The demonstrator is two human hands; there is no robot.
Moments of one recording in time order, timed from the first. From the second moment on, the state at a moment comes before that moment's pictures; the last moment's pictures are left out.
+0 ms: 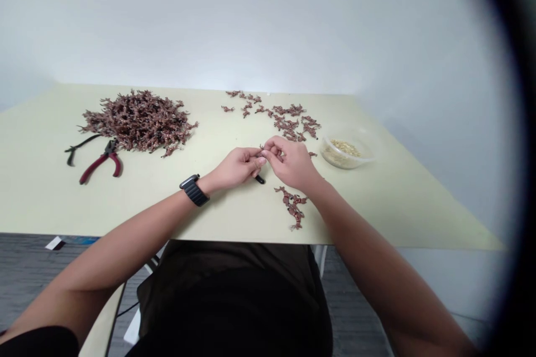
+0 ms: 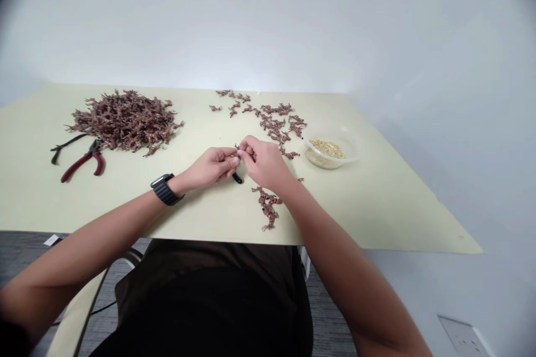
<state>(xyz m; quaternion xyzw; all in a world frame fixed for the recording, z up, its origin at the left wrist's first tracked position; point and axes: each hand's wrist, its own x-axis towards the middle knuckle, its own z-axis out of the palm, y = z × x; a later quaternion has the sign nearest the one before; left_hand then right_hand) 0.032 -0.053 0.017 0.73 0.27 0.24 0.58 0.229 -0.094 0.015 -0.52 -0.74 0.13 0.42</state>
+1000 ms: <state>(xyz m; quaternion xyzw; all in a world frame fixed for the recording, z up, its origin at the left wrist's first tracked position) 0.032 -0.050 0.015 0.79 0.29 0.26 0.46 0.223 -0.095 0.016 -0.53 -0.72 0.16 0.43</state>
